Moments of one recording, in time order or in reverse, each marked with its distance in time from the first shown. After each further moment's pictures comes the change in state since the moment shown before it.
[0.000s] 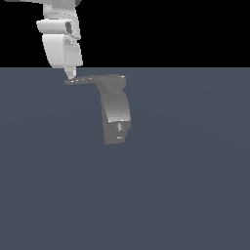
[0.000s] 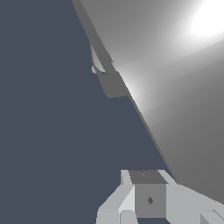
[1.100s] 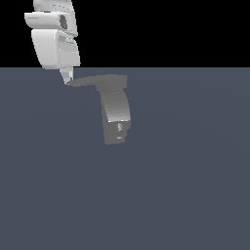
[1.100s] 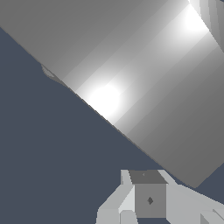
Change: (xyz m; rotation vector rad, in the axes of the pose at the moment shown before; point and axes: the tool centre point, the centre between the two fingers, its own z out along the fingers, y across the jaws) arm 0.005 0.051 0.000 0.001 -0.002 -0.005
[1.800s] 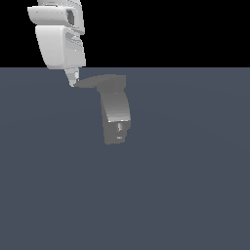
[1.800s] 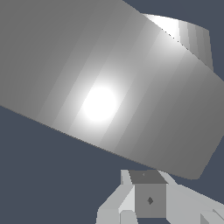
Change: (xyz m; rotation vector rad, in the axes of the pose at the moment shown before) arm 0.026 0.032 0.000 -0.001 0.001 -0.004
